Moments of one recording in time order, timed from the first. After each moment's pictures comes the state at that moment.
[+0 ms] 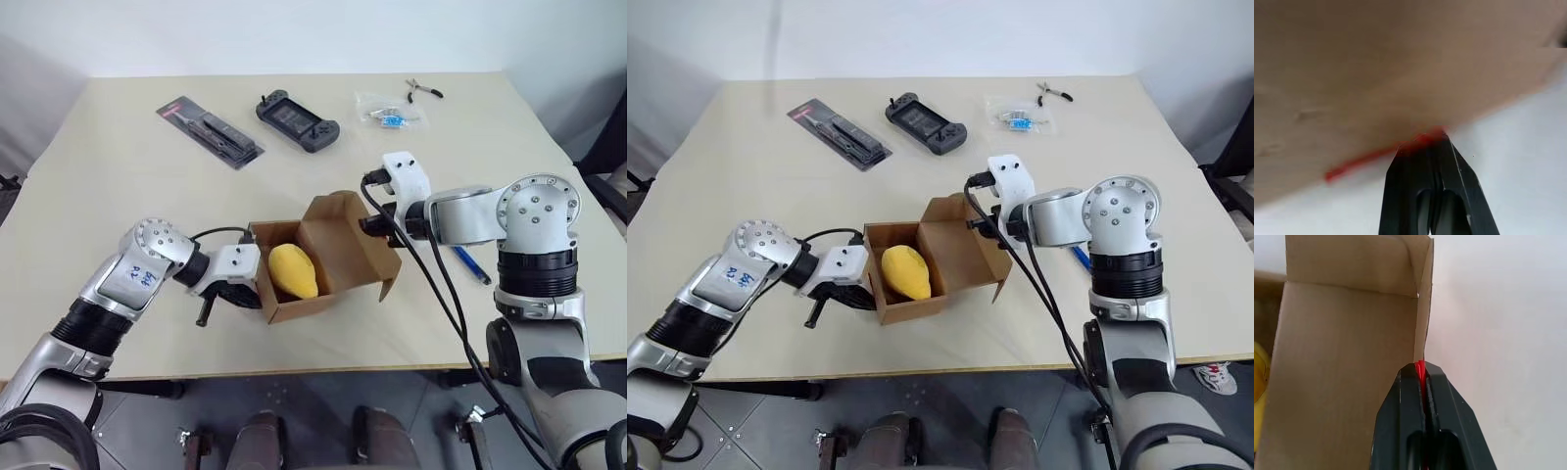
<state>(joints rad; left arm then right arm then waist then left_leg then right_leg) -0.70 0.80 -0.37 0.10 -0.05 0.35 -1.35 -0.99 -0.41 -0.05 0.04 1.21 1.61 -0.49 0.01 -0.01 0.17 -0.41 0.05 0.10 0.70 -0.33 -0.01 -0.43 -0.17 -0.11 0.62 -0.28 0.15</state>
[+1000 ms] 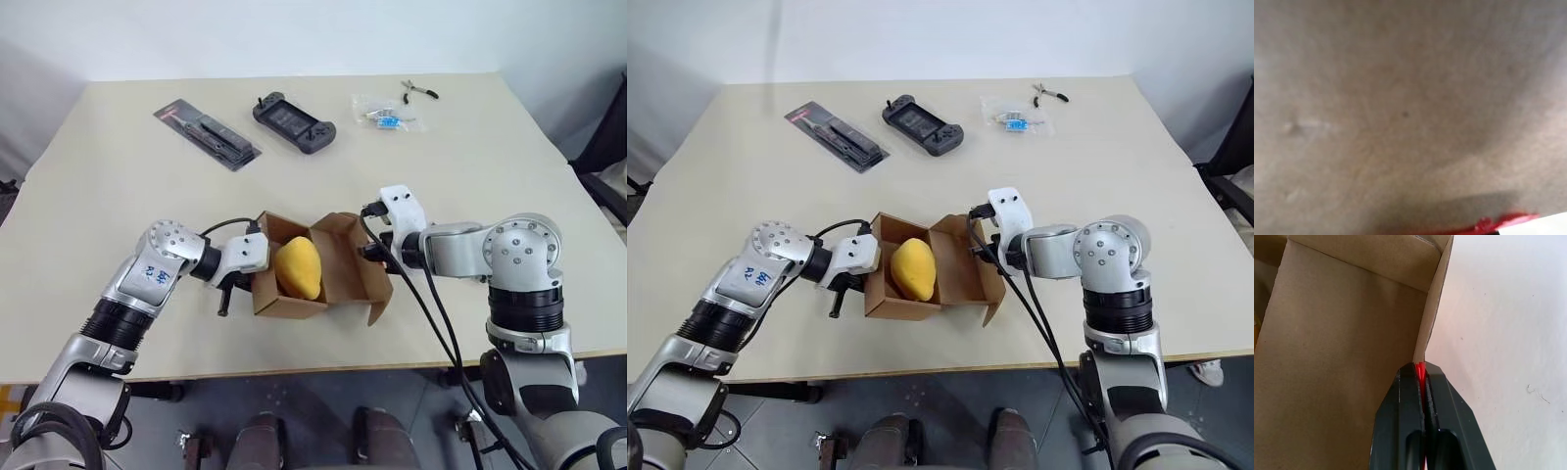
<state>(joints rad) -0.69 0.68 -0.32 0.21 -0.02 0.27 -1.28 -0.82 -0.38 -0.05 -0.12 1.03 1.58 -0.32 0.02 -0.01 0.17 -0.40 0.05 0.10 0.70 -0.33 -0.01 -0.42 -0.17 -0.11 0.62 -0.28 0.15</state>
